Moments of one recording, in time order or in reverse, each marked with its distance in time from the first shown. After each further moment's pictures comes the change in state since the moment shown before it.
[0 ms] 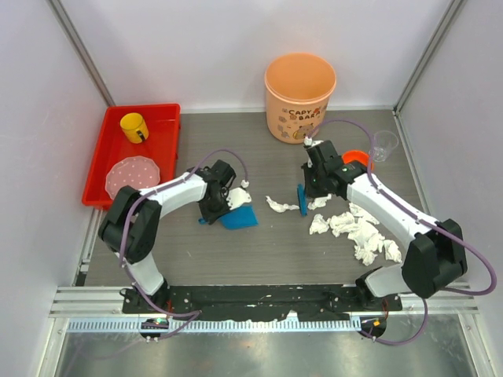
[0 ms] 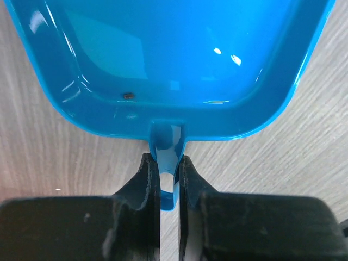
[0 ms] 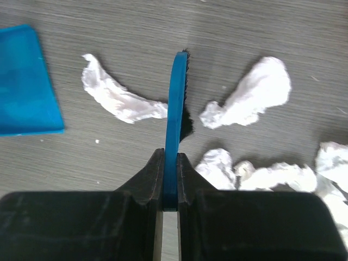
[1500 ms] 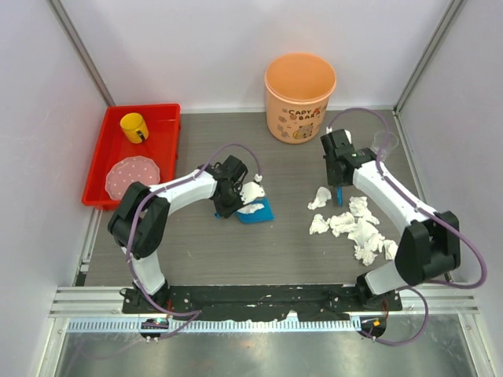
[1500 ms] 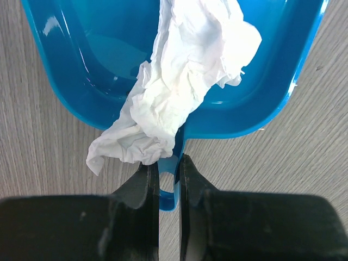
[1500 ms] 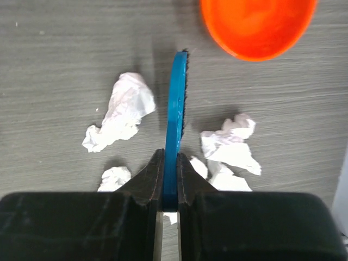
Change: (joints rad) left arm -0.065 0.077 0.108 0.085 0.049 -0.027; right arm -0.137 0.054 0.098 -0.101 0.320 -0.078
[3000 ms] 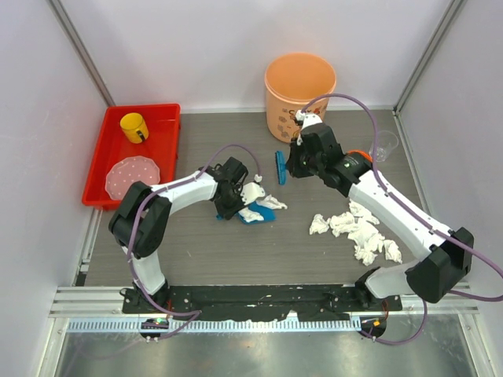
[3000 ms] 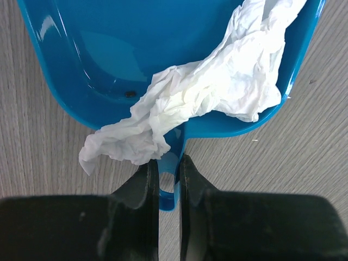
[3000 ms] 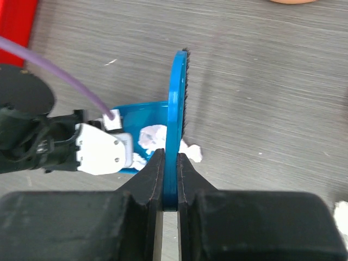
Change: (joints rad) left arm -0.005 0.007 -0.020 0.036 0.018 -0.040; right arm 0.266 -0.065 0.115 0.202 -0.293 0.139
